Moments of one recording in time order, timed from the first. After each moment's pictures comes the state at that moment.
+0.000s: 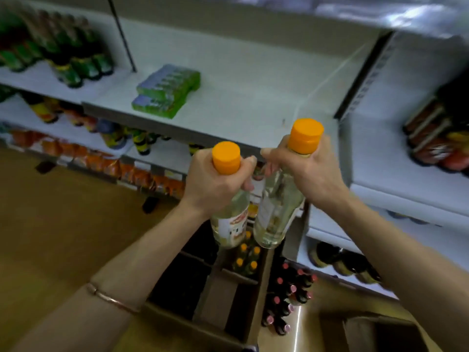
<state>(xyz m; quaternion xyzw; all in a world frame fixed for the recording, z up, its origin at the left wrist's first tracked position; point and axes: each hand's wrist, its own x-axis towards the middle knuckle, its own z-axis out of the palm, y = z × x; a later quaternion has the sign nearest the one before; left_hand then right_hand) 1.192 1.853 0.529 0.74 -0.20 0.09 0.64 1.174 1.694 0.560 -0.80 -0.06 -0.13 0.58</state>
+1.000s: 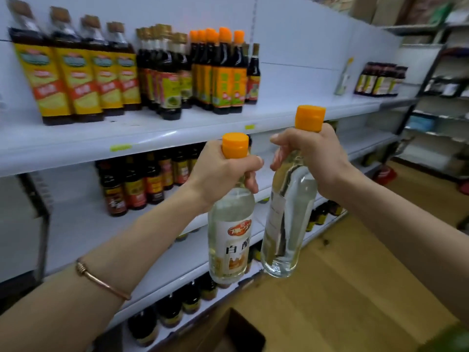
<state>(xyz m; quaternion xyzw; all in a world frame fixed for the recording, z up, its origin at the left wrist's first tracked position) 0.887 1.366 0.716 0.47 -0.56 -0.29 0.62 0.743 1.303 0.755 -0.73 0.26 -0.45 0.44</state>
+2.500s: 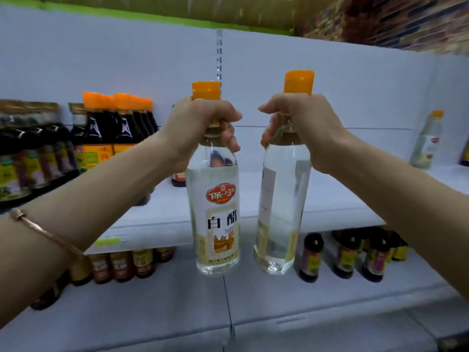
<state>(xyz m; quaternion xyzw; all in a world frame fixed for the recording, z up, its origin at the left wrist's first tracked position) 0.804 0.837 0.877 0.59 -0.46 -0.07 0.66 0.692 0.715 0.889 -0.76 0.07 -0.38 0.52</state>
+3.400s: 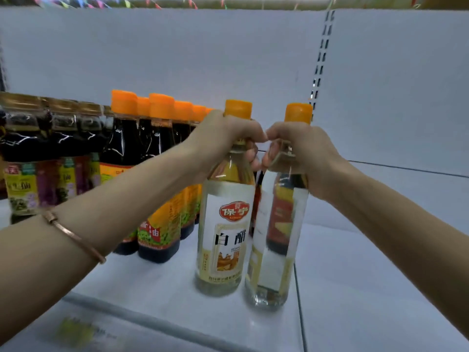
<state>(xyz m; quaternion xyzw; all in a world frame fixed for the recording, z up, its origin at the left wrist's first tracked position) 1.027 0.776 0.871 0.72 -0.34 -0.03 0.61 0.951 0.637 0.878 -0.77 -0.04 -0.21 0.60</state>
